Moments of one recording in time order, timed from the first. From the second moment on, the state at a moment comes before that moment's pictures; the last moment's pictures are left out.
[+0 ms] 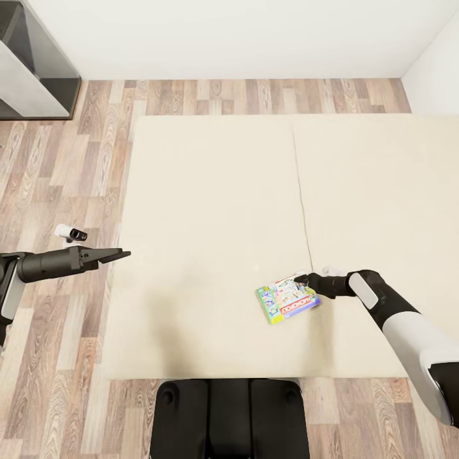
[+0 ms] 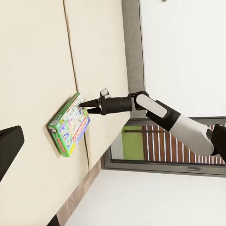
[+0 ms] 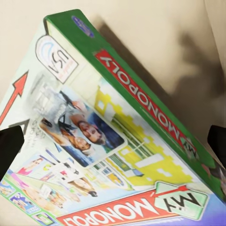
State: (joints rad) left arm -0.86 0.46 0.18 -1.18 0.22 1.03 -1.57; right arm -1.06 -0.27 0.19 -0.48 -0.67 0.76 0.26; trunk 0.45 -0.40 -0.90
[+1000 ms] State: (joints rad) left arm -0.86 0.46 0.18 -1.18 0.22 1.03 -1.57; right arm -1.06 -0.27 0.19 -0.48 -0.67 0.76 0.26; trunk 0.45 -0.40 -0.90
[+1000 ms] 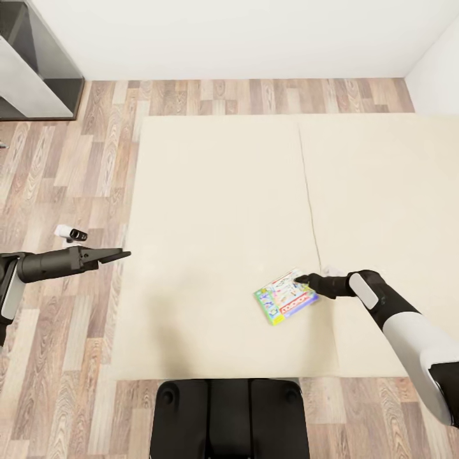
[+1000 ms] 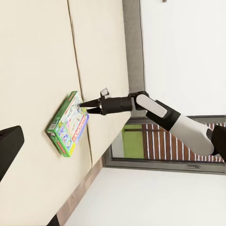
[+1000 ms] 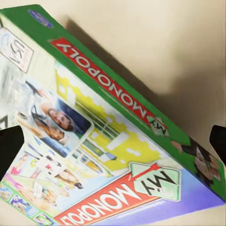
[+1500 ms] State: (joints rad) left arm -0.86 0.46 0.18 -1.18 0.22 1.03 -1.57; right arm -1.06 -0.27 0.19 -0.48 -0.67 0.76 0.26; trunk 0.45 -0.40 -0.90
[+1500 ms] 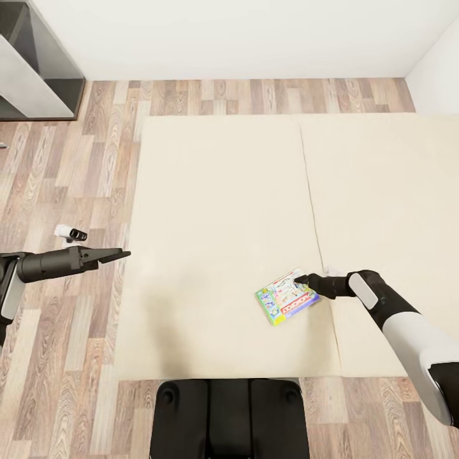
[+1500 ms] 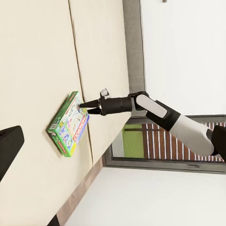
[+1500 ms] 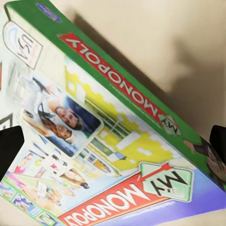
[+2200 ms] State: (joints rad) left arm -0.86 0.46 0.18 -1.17 0.22 1.03 -1.57; right arm -1.06 -0.23 0.18 -0.46 -0.71 0.77 0.27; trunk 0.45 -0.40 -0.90
